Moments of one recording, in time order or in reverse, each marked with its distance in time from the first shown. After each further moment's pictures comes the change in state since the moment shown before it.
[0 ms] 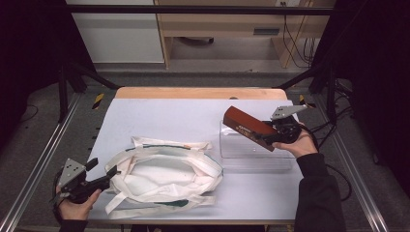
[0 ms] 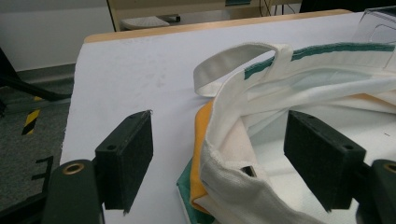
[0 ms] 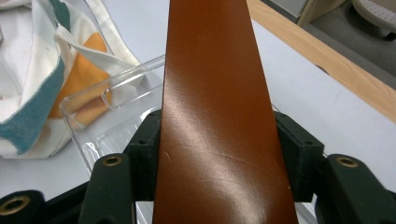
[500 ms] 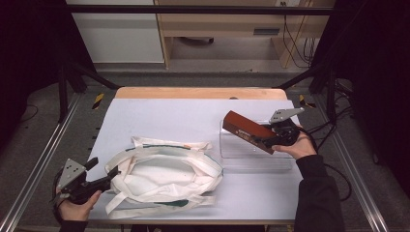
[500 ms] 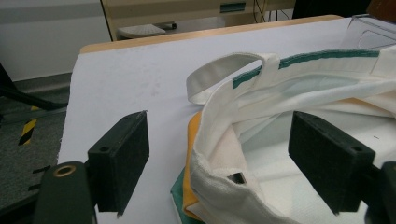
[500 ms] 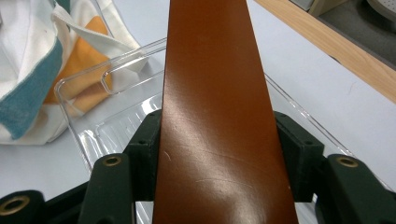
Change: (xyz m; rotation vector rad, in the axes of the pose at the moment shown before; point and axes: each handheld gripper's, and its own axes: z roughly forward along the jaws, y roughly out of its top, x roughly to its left) left arm -0.004 0.002 -0.002 -0.022 -0.012 0.015; right arm 0.000 -0.010 0.009 0.022 0.024 -0.009
